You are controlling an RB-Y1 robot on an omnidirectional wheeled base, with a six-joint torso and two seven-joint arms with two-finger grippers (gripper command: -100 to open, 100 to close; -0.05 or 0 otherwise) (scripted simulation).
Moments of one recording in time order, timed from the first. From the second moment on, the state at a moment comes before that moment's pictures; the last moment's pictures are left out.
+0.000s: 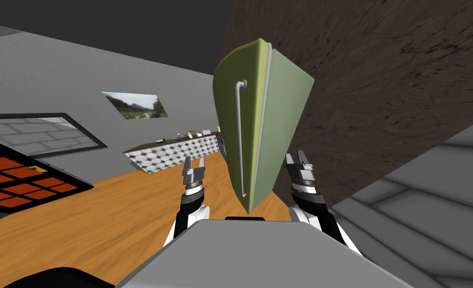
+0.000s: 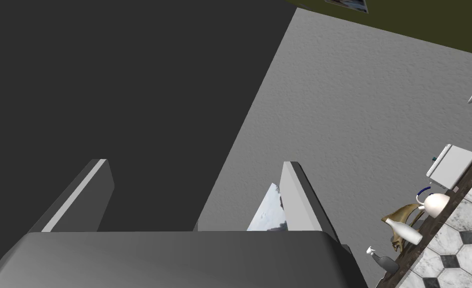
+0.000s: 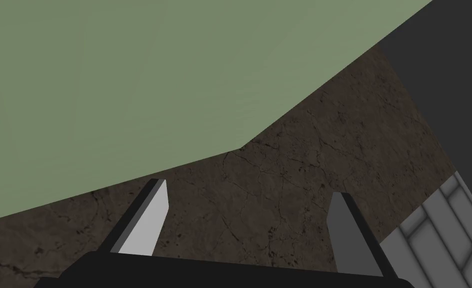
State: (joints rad) left arm 0.54 -0.03 -0.07 -2.26 0.02 -0.64 0.08; right arm 0.54 -0.01 0.02 -2.28 -0.01 -0.56 0.07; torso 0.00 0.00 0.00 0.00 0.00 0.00
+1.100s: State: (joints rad) left arm 0.54 -0.03 -0.07 -2.26 0.02 -0.64 0.08; right arm 0.54 -0.03 0.02 -2.28 -0.02 -0.56 0.06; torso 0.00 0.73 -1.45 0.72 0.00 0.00
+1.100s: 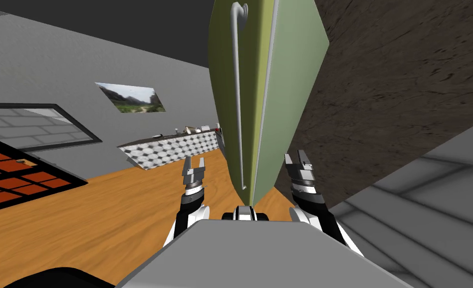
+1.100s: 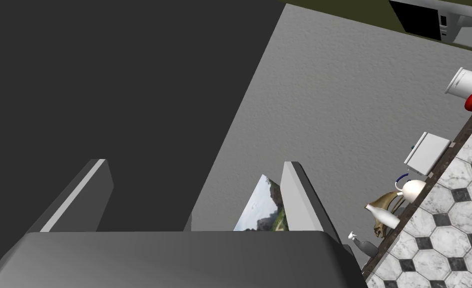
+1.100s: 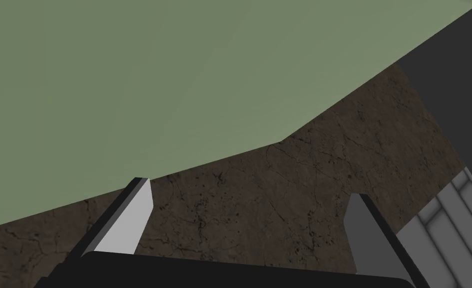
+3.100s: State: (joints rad) left arm 0.54 -0.03 -0.07 -2.26 0.02 -0.64 0.08; right arm 0.45 -0.18 0.02 -2.16 -0.24 -0.59 -0.40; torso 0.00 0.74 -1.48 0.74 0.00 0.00
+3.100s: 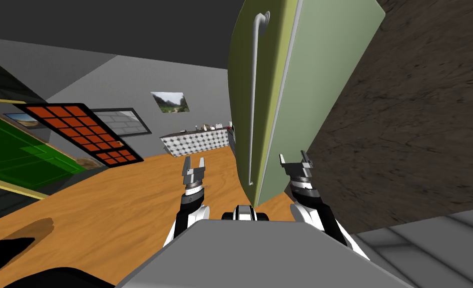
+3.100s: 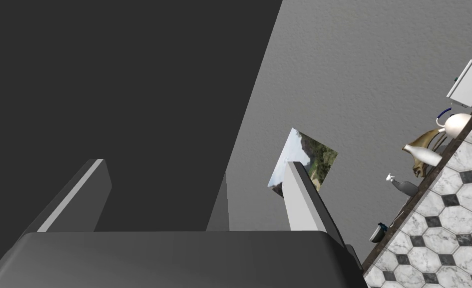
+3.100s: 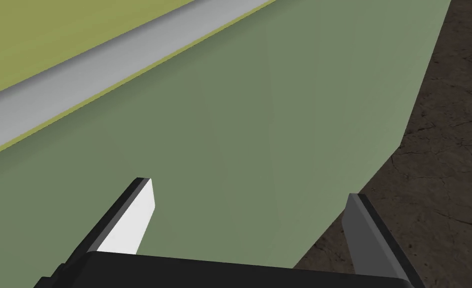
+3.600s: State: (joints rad) left arm 0.54 -0.03 -0.07 -2.26 0.02 -0.64 0.08; right arm 0.43 -0.18 0.02 -2.12 -0.30 -0.59 -0.53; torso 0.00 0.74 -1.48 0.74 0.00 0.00
